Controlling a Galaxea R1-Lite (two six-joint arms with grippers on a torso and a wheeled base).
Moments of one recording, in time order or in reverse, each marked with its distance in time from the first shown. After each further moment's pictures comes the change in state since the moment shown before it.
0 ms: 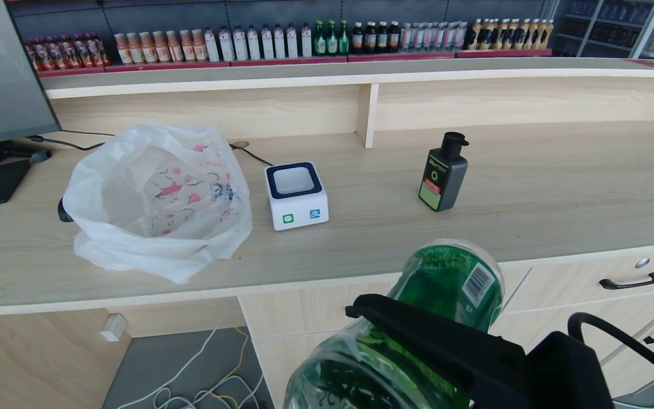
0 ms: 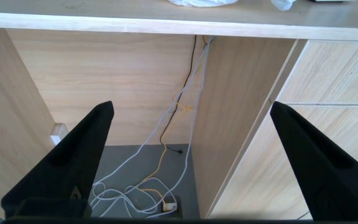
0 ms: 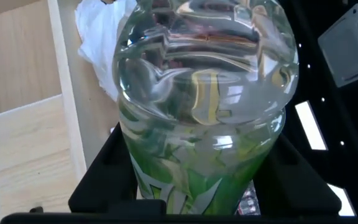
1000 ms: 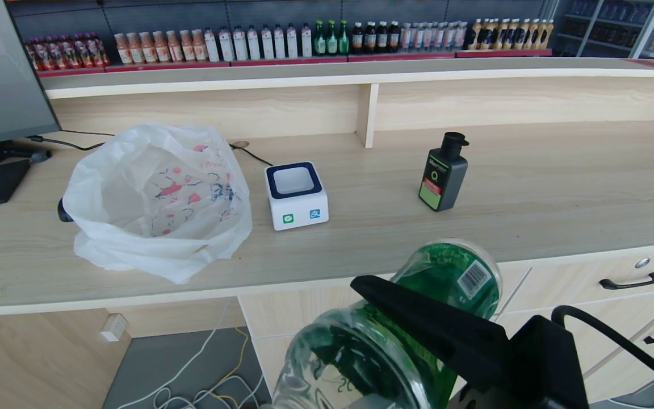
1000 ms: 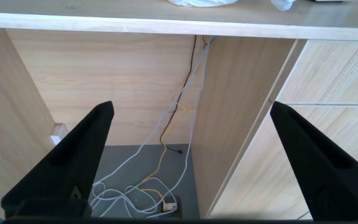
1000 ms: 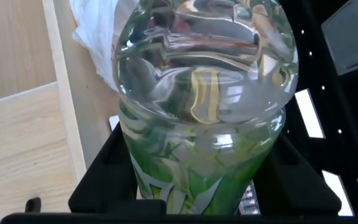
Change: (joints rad) left arm 0.001 0.000 0.000 0.000 0.000 0.000; right arm -0.008 0.025 -0.024 0.001 -0.068 0.034
